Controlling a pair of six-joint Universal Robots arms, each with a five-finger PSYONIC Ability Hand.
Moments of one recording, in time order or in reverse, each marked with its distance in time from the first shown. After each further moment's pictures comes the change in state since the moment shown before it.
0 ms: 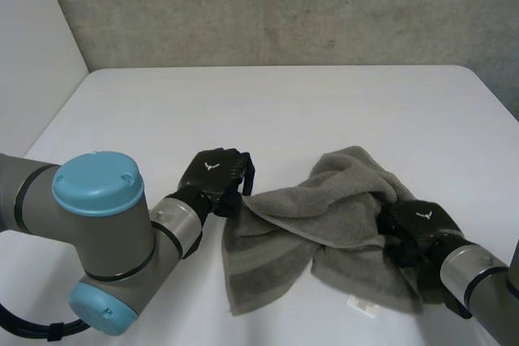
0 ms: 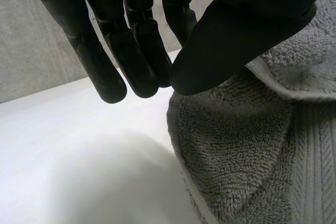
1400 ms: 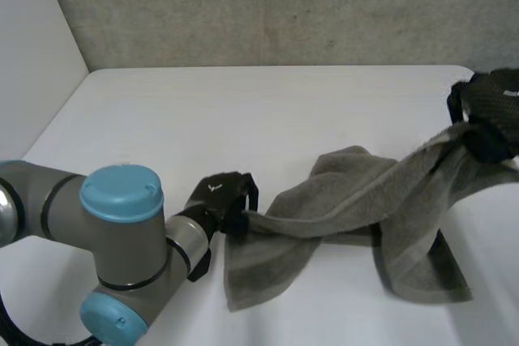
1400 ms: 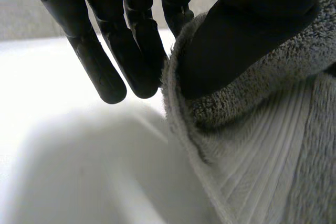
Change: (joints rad) left arm -0.033 -0.058 0.018 -0.066 -0.046 -0.168; right arm -0.152 -0.421 -0.290 0.327 -0.102 -0.237; left_hand -0.028 -0.025 -0.024 -0.025 -0.028; right_hand 0.008 0.000 0.000 0.001 0.011
